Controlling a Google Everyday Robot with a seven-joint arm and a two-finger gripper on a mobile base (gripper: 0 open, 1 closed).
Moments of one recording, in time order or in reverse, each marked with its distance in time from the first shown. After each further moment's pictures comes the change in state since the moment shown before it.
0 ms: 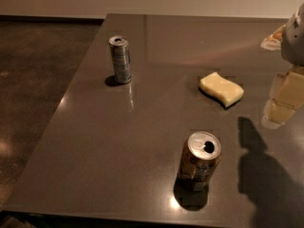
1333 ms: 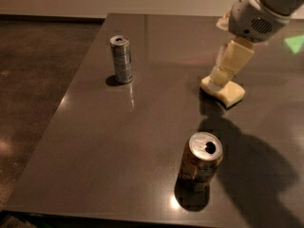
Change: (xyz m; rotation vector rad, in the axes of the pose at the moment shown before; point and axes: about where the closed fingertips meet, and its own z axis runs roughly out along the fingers) arm -0.087 -0.063 0.031 0.002 -0.186 -0.009
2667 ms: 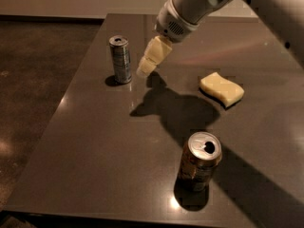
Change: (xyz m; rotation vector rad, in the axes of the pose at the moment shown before) arm -0.137 -0.033 0.110 -0.101 -0.231 0.030
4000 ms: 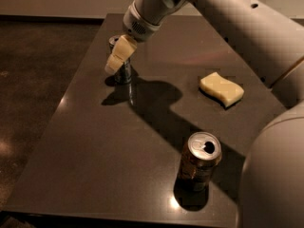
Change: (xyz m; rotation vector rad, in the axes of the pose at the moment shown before) arm -0.060 -0.012 0.072 -0.069 -0.036 0.008
